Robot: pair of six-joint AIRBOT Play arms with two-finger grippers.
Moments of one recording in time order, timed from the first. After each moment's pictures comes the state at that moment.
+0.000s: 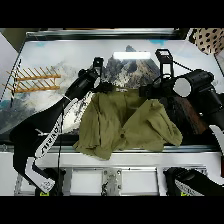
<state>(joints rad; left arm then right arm) -0.52 -1.78 1.63 1.71 -0.98 -2.04 0.40 -1.15 1.31 -1.54 1.17 1.86</state>
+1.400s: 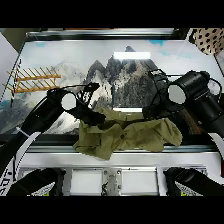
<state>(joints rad) -0.56 -1.20 1.13 1.28 -1.30 -1.73 0.53 -1.14 1.35 -1.65 1.66 1.89</state>
